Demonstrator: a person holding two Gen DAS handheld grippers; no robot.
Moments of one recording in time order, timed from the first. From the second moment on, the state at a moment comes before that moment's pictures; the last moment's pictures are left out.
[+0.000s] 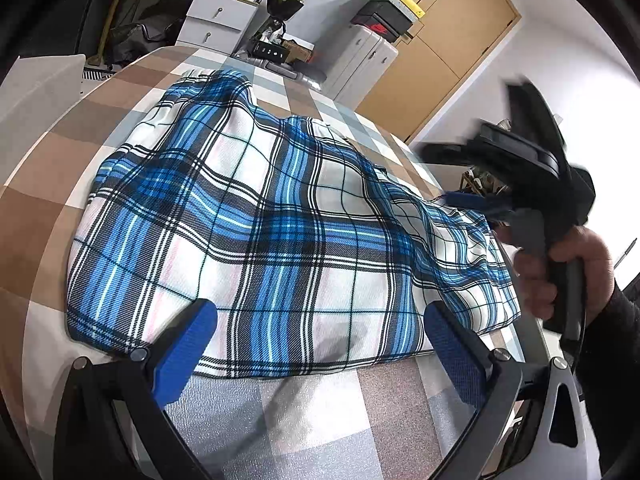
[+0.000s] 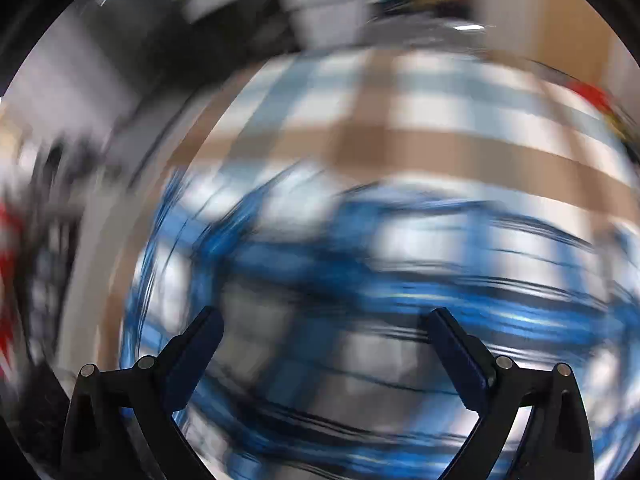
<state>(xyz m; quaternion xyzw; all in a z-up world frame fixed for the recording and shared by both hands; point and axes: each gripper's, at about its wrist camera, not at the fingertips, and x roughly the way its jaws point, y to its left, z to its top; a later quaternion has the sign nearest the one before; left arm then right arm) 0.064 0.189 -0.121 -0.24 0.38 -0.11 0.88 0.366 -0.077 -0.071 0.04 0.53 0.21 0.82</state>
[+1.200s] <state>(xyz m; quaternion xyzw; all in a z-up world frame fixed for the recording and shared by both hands) 0.068 0.170 -0.123 -0.17 0.40 -0.06 0.90 0.245 -0.367 -0.135 0.38 0.48 0.08 0.79</state>
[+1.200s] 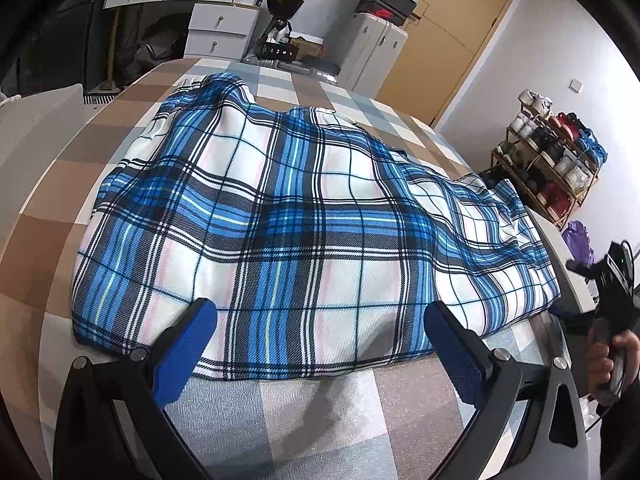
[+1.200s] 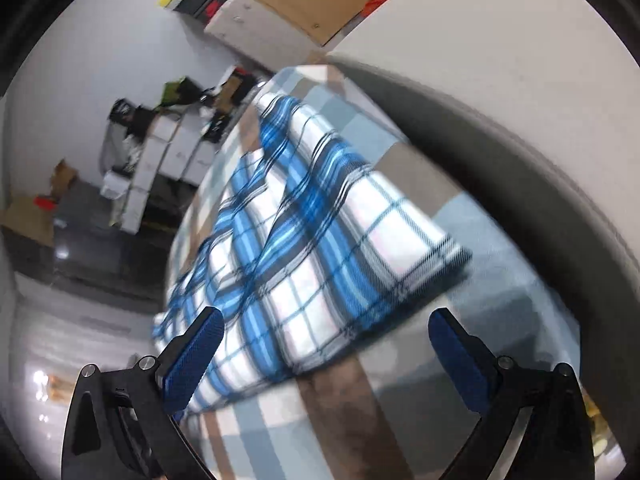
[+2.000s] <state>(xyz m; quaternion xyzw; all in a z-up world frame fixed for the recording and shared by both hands) 0.069 0.166 -0.122 -0.16 0.41 -0.06 0.90 0.245 -0.332 -0.108 0.25 0.37 0.03 0.89</state>
